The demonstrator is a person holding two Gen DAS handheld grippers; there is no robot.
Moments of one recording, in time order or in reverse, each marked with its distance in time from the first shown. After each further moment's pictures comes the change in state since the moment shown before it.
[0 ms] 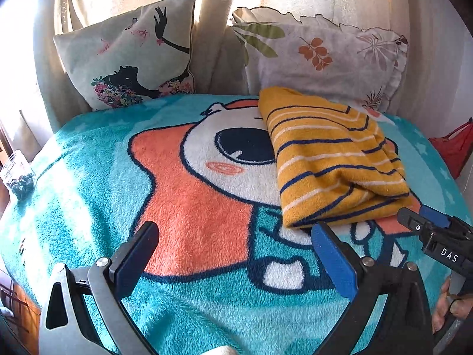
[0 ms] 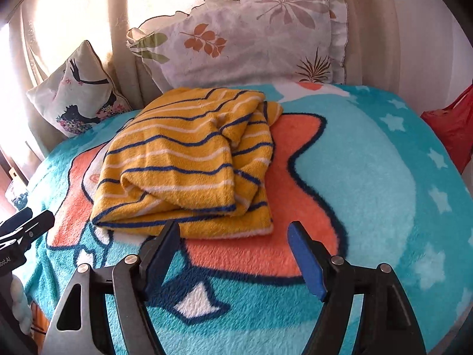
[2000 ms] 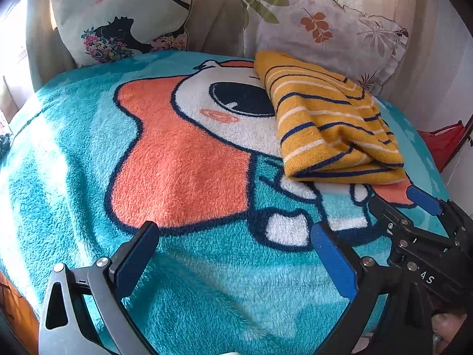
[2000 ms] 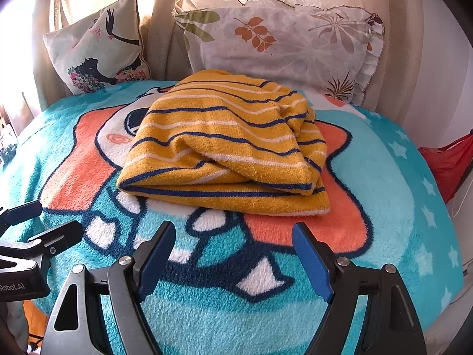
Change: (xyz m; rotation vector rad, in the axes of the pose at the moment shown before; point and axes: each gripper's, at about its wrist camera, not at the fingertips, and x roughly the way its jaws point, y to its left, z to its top) left arm 0.018 0.024 -0.033 -0.074 0.125 -0.131; right arm -0.002 0.083 -0.018 -0.203 0.009 -0.133
